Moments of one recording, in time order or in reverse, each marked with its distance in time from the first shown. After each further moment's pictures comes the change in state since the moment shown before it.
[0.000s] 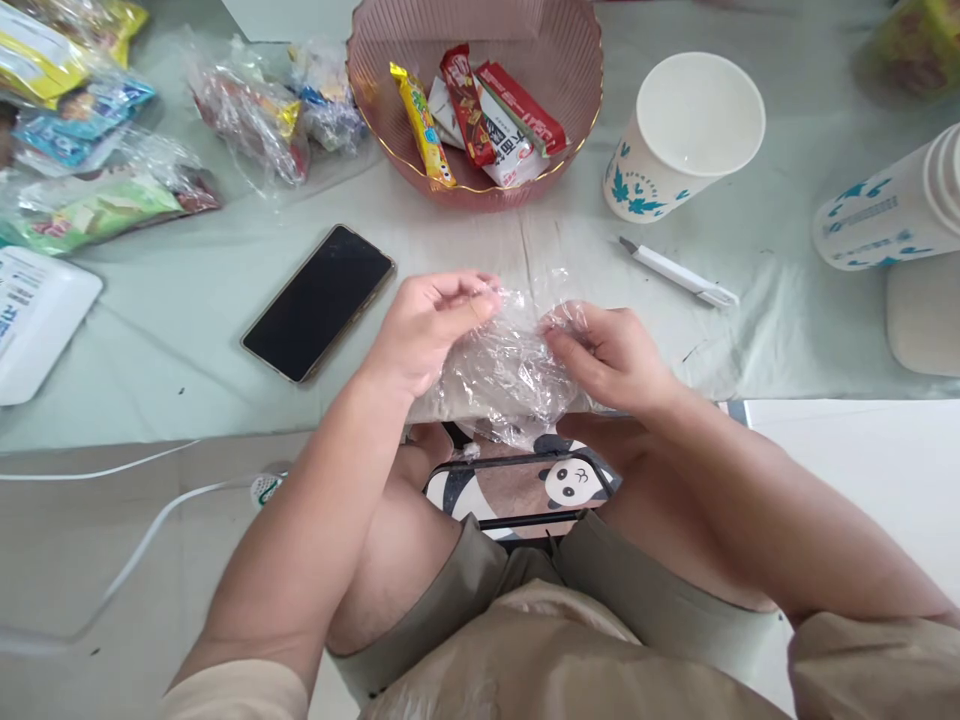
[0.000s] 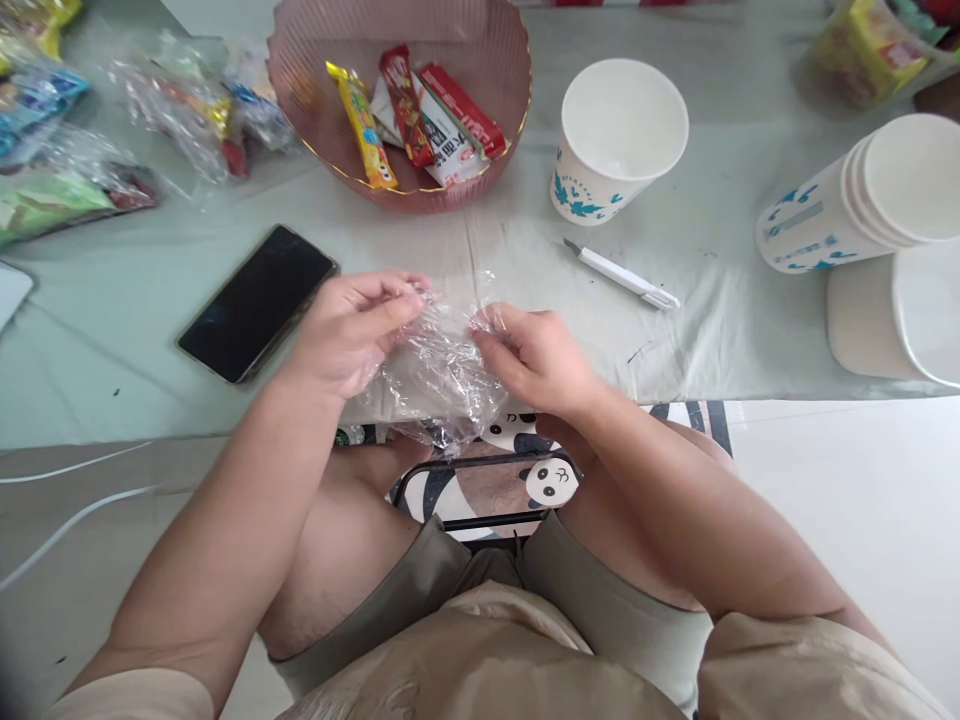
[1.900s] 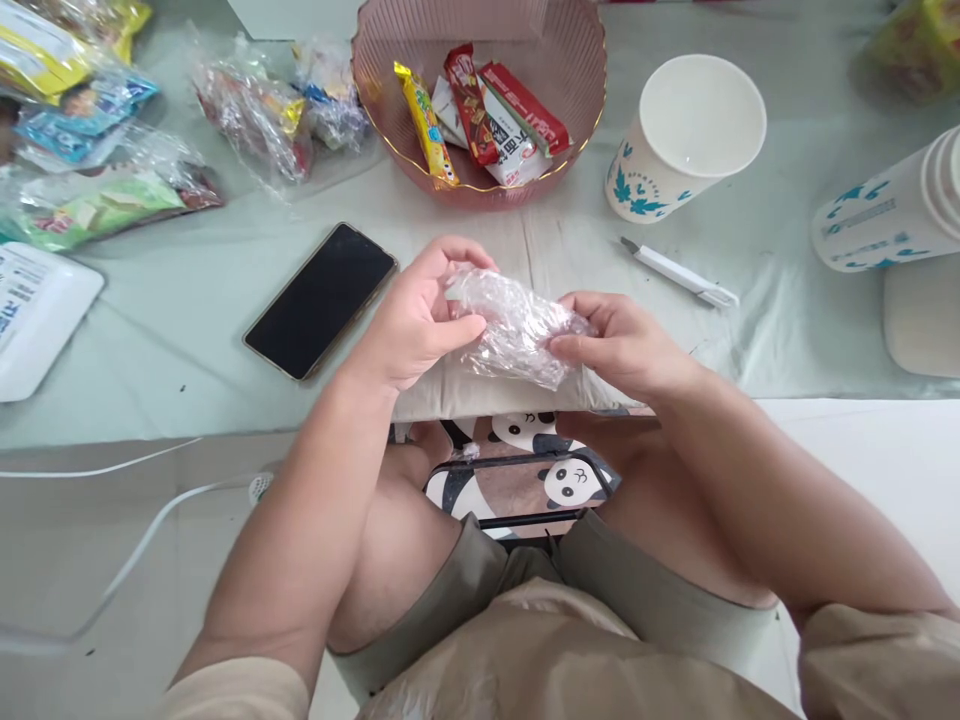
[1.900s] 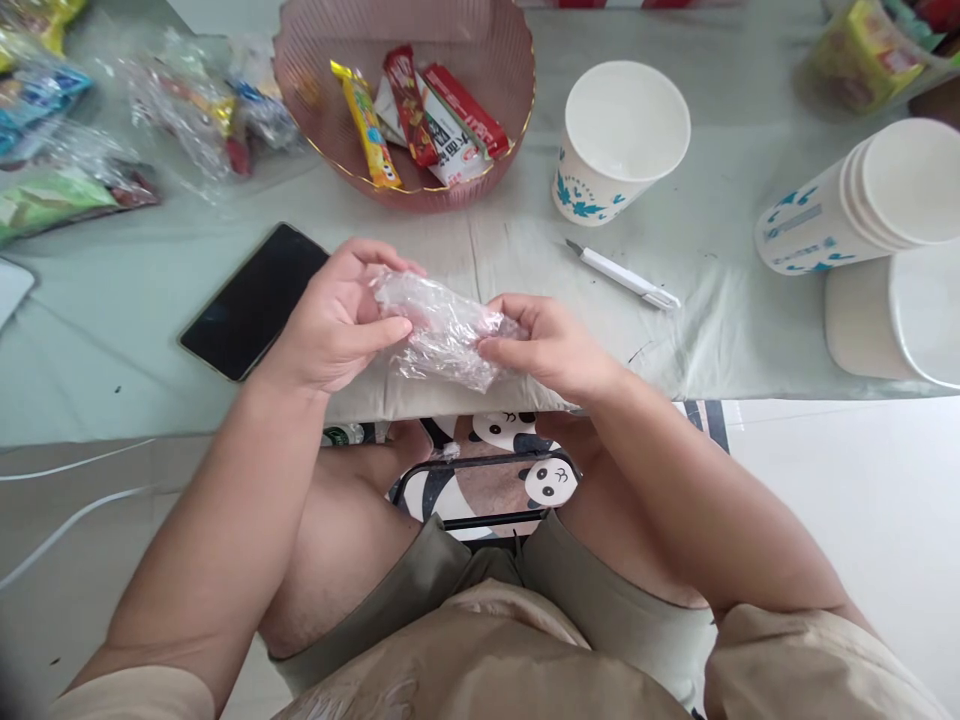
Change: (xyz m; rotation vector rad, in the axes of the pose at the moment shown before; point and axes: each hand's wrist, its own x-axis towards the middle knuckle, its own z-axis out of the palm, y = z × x) left_hand 0.006 -0.010 -0.017 0.200 -0.212 0.311; right_hand 0.009 0.003 -0.003 0.696 -0.108 0.324
